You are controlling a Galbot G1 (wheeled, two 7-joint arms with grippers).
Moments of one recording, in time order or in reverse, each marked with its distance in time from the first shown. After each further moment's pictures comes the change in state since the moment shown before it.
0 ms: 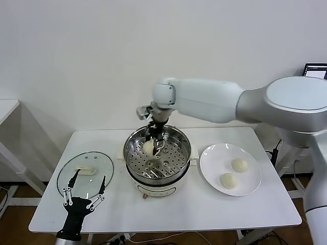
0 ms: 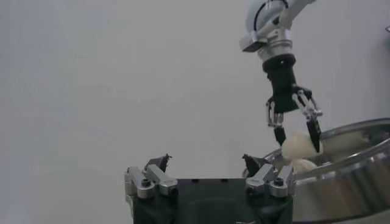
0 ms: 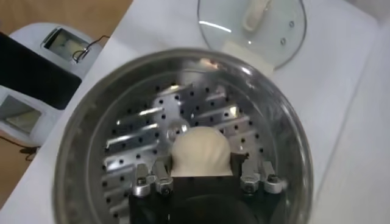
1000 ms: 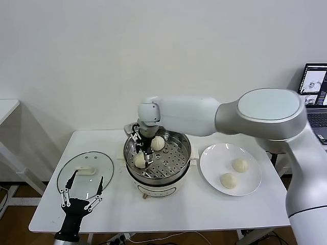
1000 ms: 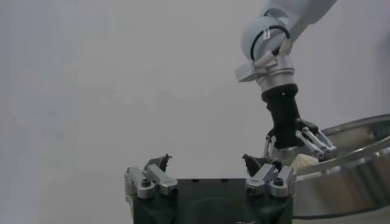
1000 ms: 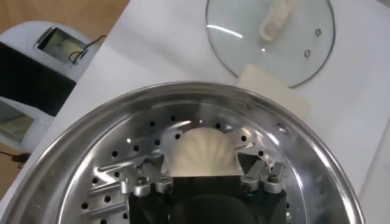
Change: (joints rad) left arm 0.009 -0.004 -0.011 0.003 -0.001 -0.009 -0.006; right arm -0.018 -0.019 0.001 0.058 -0.020 -0.024 0.064
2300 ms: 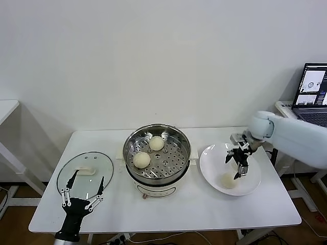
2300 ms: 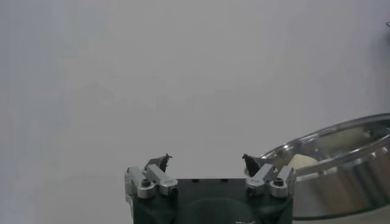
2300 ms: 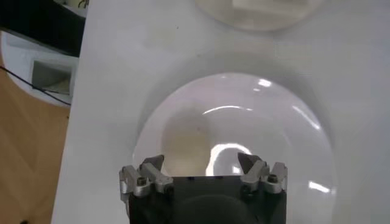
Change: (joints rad) left arm 0.003 0.010 0.002 -0.005 0.008 0.013 -0.005; right arm -0.281 -0.711 0.177 0.075 -0.358 0.135 -0.091
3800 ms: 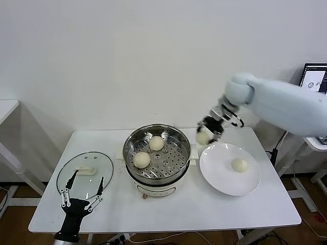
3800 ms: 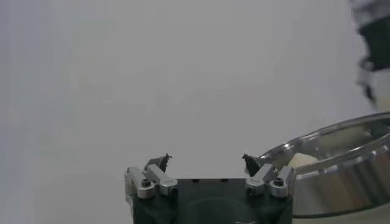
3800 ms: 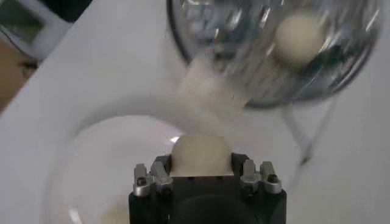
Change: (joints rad) left arm 0.005 0.001 -0.001 -0.002 -0.004 -0.007 -0.004; right arm 0.324 0.220 0.065 0.162 -0.149 0.438 -0.046
